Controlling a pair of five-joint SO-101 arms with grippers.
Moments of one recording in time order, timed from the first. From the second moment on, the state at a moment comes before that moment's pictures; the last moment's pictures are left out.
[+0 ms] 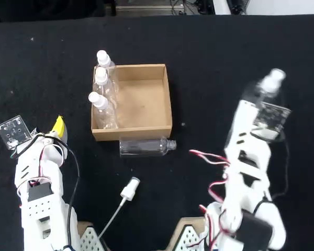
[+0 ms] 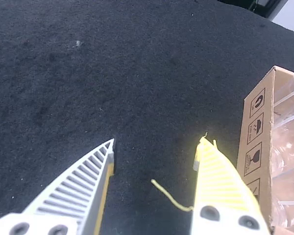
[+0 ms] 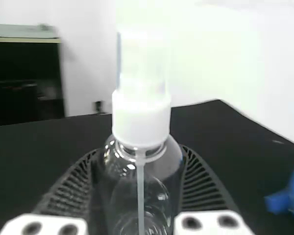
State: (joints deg) left arm -24.4 -69.8 93.8 8.7 8.3; right arm 20.5 -24.4 78.7 -42.2 4.5
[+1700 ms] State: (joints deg) left arm -24.4 -69.8 93.8 8.7 8.3; right arm -19.4 7.6 52.4 -52.1 4.3
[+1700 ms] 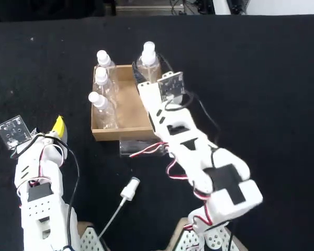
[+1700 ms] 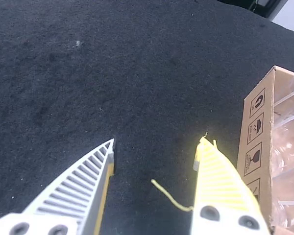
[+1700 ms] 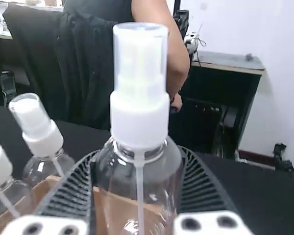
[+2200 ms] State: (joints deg) left arm -24.4 -69.8 93.8 8.7 8.3; right arm -19.3 18.2 52.4 -56.5 4.3
